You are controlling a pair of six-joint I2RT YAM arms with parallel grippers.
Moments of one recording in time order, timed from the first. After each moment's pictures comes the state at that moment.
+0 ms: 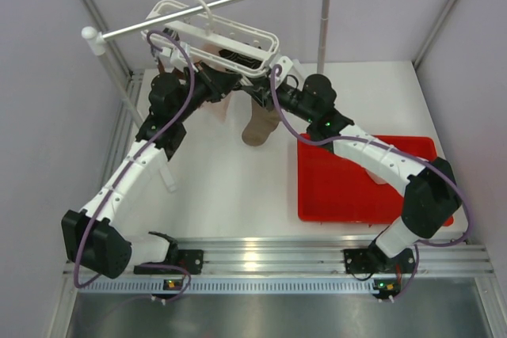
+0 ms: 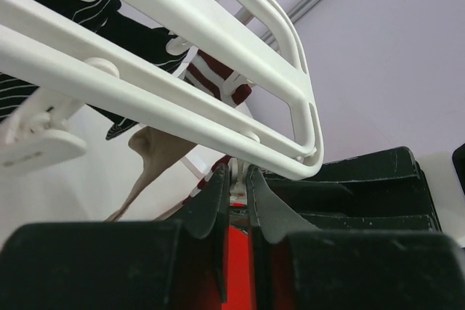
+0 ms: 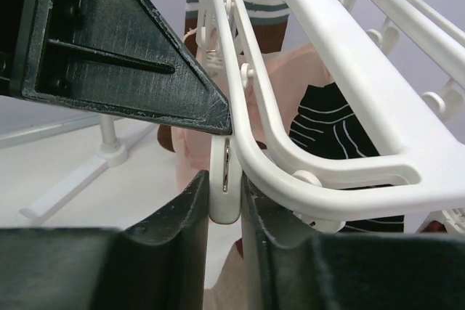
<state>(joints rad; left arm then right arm) -0.35 1.27 1.17 0.17 0.30 -0.77 0.70 1.57 1.27 0.43 -0.34 -0.15</state>
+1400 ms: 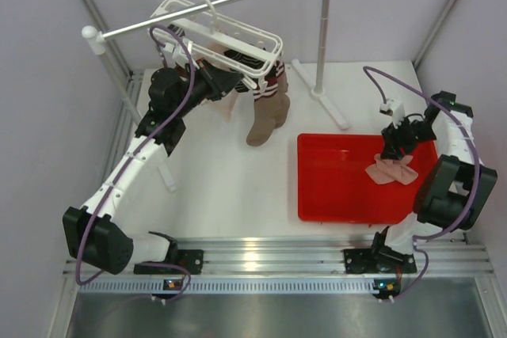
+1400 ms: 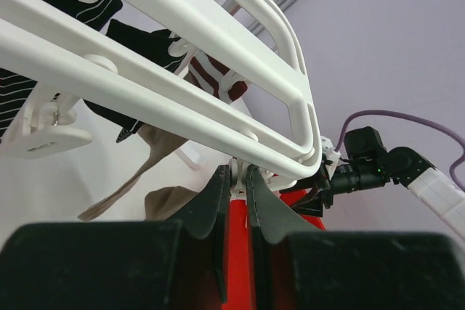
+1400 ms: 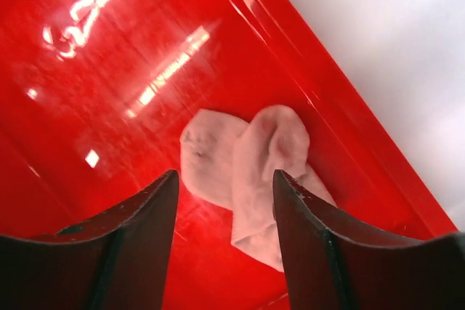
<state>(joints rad) -0.34 1.30 1.22 0.13 0.36 -0.78 -0.37 1.58 1.29 -1.14 -0.66 -1.13</state>
